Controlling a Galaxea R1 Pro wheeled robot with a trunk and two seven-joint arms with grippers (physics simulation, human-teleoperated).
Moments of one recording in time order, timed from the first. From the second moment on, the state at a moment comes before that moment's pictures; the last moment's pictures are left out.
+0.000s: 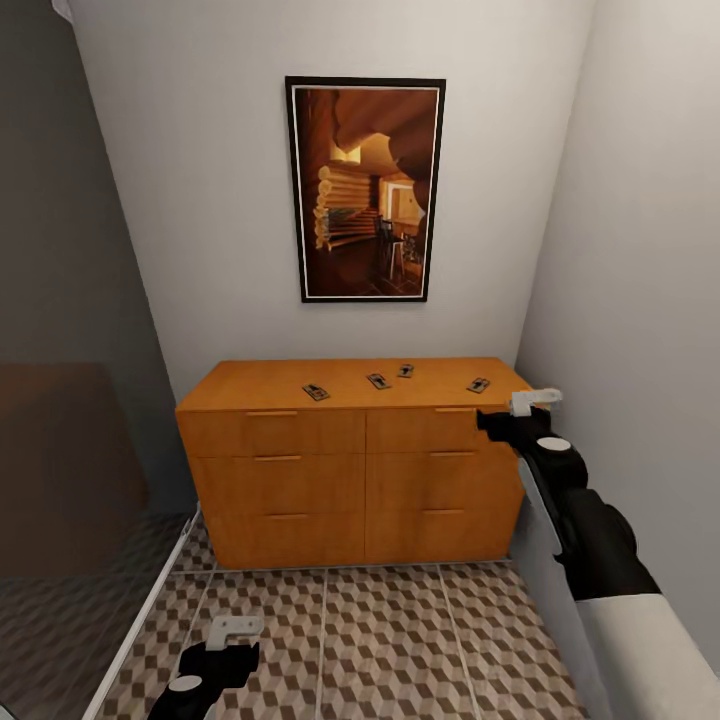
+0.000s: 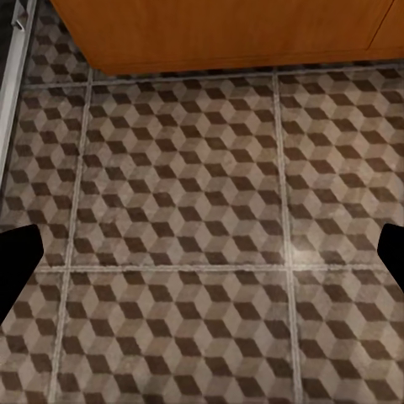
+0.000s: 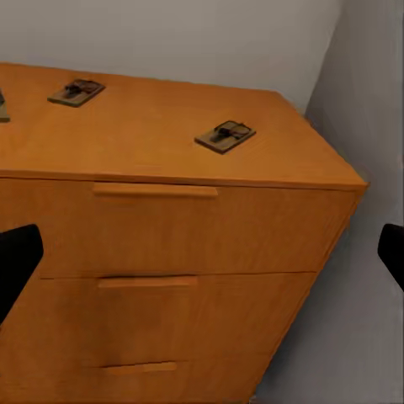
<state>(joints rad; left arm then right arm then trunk) -0.14 0.01 -0.10 -1.06 0.06 0.41 0.18 -0.69 -0.10 0.07 -1.35 0.01 0.63 -0.12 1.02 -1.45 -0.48</state>
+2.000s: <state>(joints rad) -0.14 -0.03 -0.10 -1.10 0.06 0.41 0.17 -1.51 0.01 0.06 -0.11 -0.10 0.06 -0.41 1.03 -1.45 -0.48</state>
